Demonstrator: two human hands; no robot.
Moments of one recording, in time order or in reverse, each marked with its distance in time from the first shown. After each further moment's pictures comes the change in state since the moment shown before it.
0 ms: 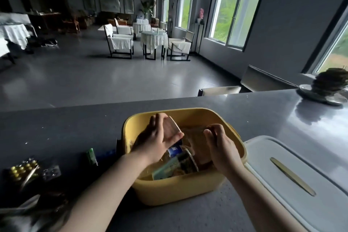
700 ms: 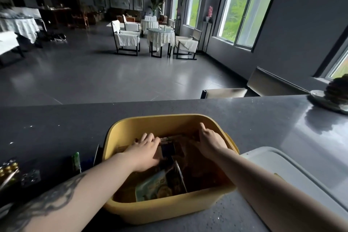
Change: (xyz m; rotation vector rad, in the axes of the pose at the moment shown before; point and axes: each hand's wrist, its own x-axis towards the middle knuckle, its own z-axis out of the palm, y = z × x) left_hand 0.049 -0.043 0.040 0.585 -0.526 -0.089; right_hand 0.100 0.038 0.031 -0.418 -0.386 -0.052
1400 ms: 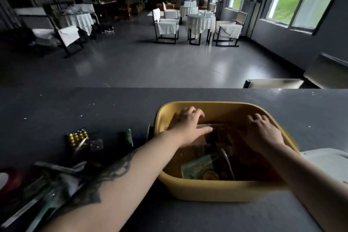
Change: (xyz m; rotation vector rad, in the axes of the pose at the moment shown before) left_hand -0.012 0.011 -0.025 -0.304 0.402 -0.048; right_hand -0.014 0.000 -0.007 -0.195 0.114 -0.016
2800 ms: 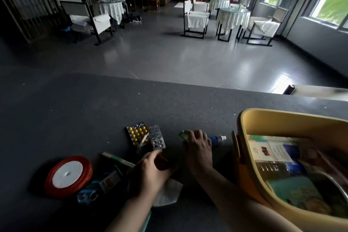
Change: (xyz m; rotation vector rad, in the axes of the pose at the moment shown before) left_hand -0.200 -0.226 -0.008 -0.532 0.506 -0.711; right_hand -0.038 -0.357 0.106 0.432 0.012 -0.323
